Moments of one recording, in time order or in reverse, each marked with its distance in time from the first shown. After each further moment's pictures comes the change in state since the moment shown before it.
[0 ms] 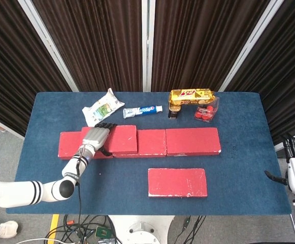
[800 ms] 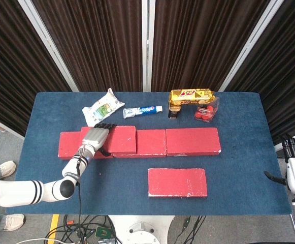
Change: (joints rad) left arm -0.017 0.001 0.017 -0.003 -0.023 0.012 -0.008; right arm 0.003 -0.003 -0.002 0.000 0.006 -0.010 -0.007
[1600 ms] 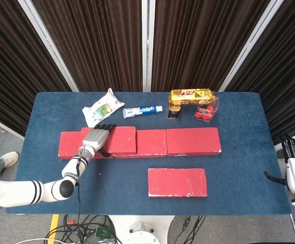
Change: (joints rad) left arm 0.005 0.000 0.005 0.005 0.017 -0.025 -0.030; right arm 0.001 -0.004 0.000 0.006 0.005 -0.005 0.003
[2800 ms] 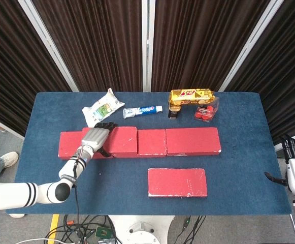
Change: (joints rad) left arm 0.024 0.062 -0.002 -0.093 0.085 0.051 -0.033; right arm -0.005 0.013 -0.008 -0.003 -0.022 0.006 0.014
